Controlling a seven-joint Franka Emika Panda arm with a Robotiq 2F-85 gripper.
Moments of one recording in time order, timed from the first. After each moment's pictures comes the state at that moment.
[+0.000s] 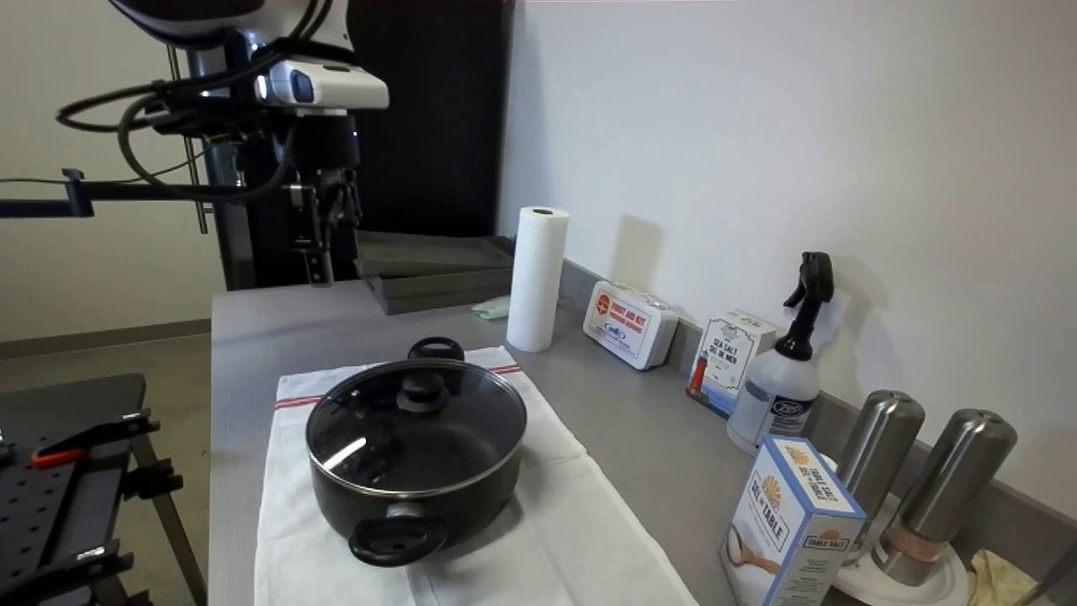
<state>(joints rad) -0.13 -0.33 0.11 -2.62 -0.04 2.37 0.48</state>
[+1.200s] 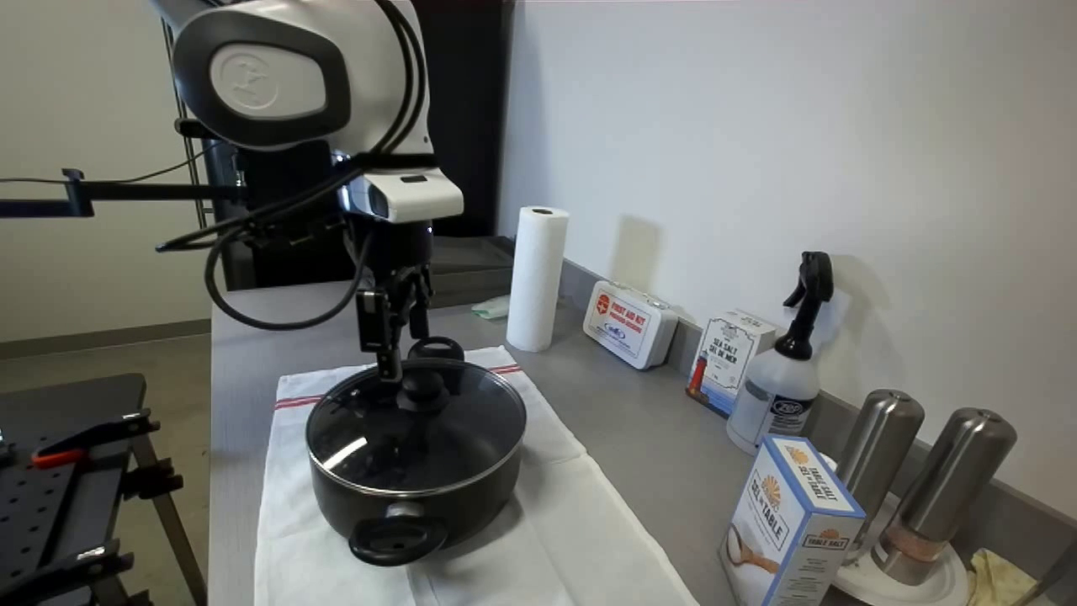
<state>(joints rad) -0.18 0.00 -0.02 -2.50 -0.09 2.61 0.52</state>
